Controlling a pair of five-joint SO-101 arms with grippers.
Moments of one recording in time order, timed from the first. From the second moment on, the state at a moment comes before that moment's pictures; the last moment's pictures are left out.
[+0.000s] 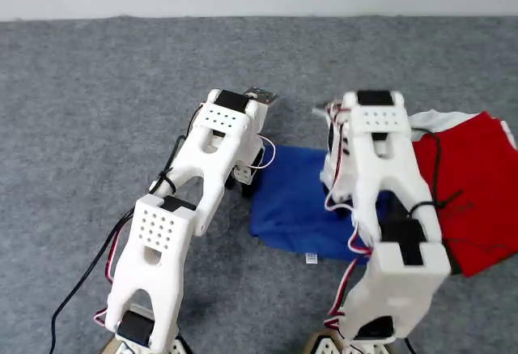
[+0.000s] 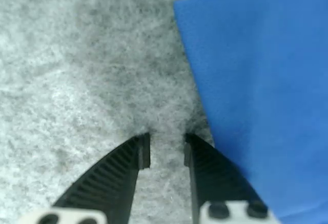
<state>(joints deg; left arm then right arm) 17.4 53.0 -35.5 97.8 3.6 -3.9 14.2 3.6 98.4 19.4</state>
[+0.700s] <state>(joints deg) 17.4 53.0 -35.5 97.8 3.6 -4.0 -19.8 19.4 96.4 28.7</state>
